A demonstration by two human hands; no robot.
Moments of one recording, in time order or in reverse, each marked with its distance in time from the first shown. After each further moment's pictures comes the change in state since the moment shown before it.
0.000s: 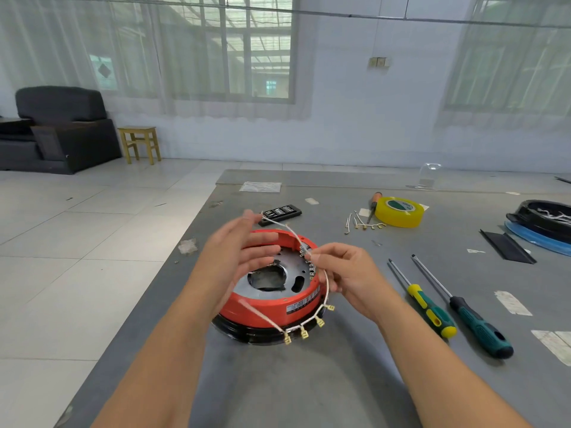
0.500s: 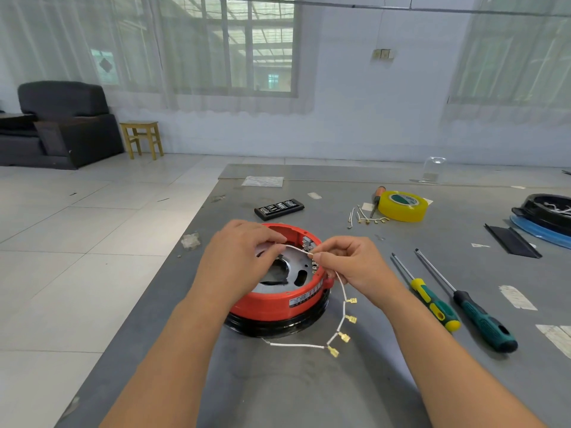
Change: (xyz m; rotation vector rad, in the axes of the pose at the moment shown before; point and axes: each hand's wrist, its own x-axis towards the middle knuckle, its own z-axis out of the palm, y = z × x) left_hand 0.000 -0.011 -0.006 1.172 0.002 0.577; right_hand -0.004 -0.008 -0.005 -0.334 0.012 -0.139
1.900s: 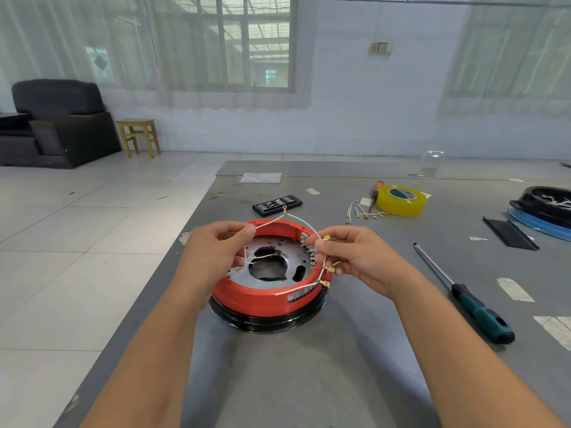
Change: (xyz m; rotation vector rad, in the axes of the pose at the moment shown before) left_hand -0.002 -0.013 -0.013 -0.713 0.064 -0.610; right_hand -0.002 -0.022 -0.013 0.214 -0.163 0.216
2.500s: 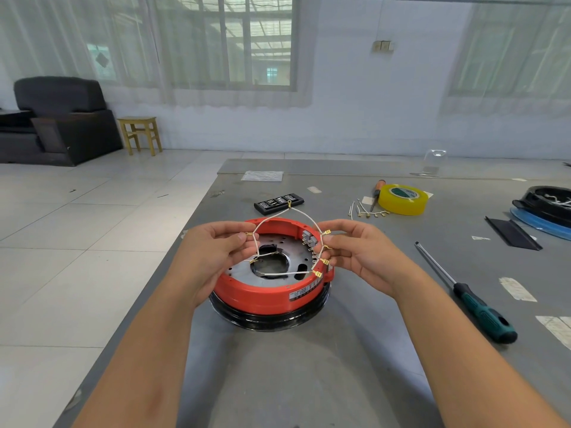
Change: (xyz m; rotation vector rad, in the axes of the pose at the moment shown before) left_hand 0.002 0.001 -0.006 -0.283 -0.077 -0.144; right_hand 0.004 0.002 -0.003 0.156 0.061 0.016
